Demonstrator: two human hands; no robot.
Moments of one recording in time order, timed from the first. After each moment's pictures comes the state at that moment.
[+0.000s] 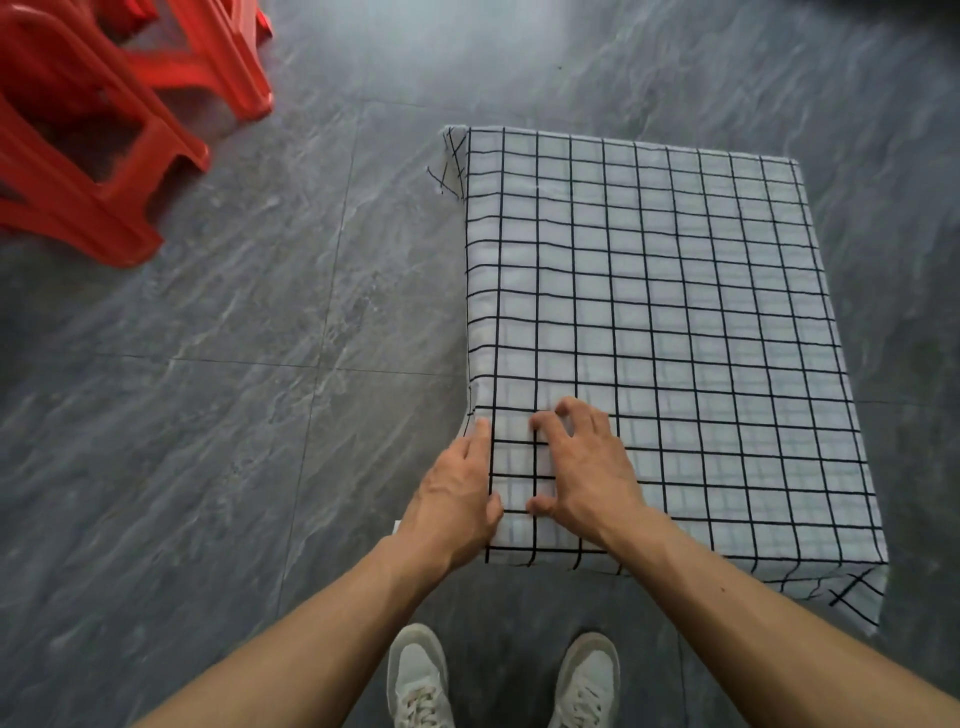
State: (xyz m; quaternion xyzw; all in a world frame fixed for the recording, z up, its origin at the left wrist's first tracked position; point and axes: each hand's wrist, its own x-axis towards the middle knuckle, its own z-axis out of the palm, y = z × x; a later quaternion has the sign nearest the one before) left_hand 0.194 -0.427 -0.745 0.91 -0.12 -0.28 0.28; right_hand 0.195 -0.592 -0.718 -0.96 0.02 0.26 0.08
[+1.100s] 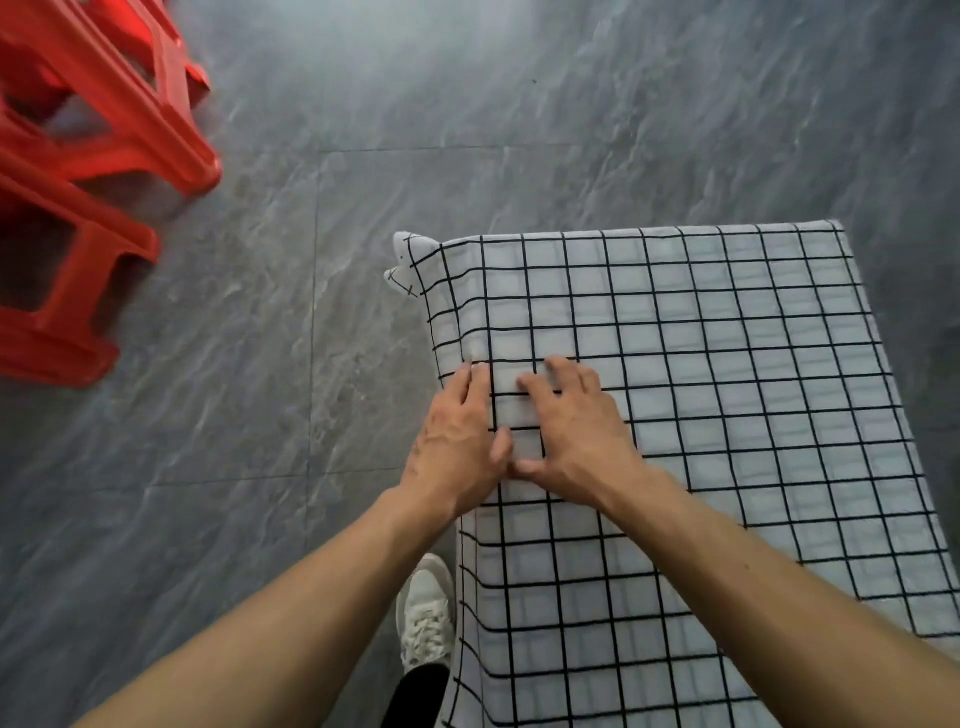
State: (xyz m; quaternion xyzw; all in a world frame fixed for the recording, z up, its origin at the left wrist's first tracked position) left_hand 0.457 -0.478 -0.751 0.92 -0.13 -0.23 0.29; right_hand 0.437 -0.619 -0.721 -0.96 0.04 0.24 0.11
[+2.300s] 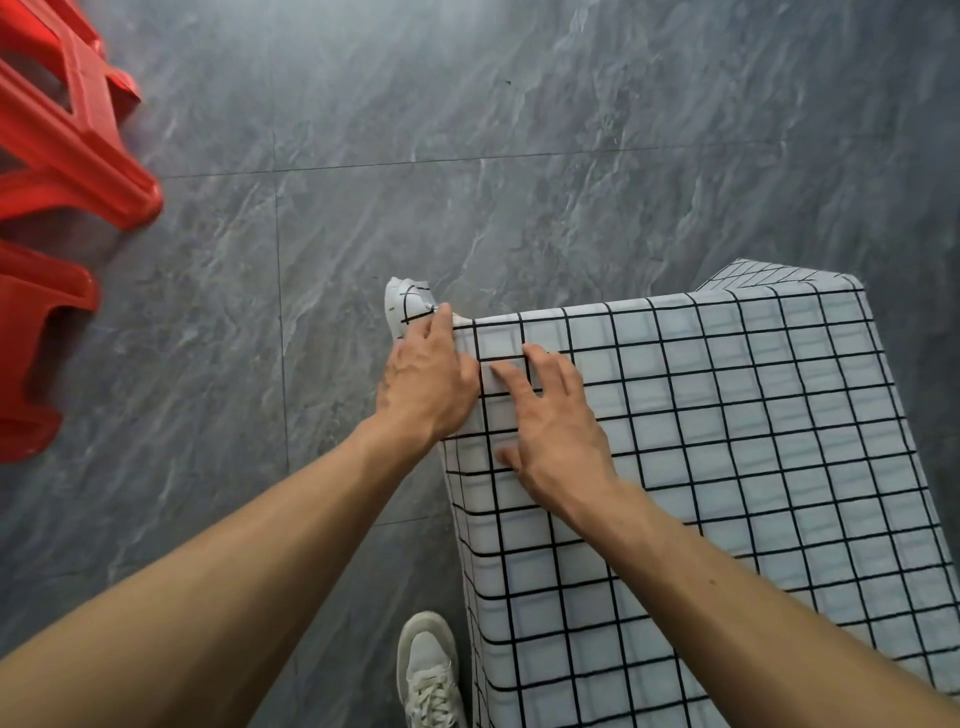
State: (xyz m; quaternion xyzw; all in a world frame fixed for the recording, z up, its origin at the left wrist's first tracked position) left_hand 0.640 -0.504 -0.764 0.94 -0.07 -0.23 0.25; right_hand 0.554 -0.619 -0.732 -0.95 0.10 0.25 0.16
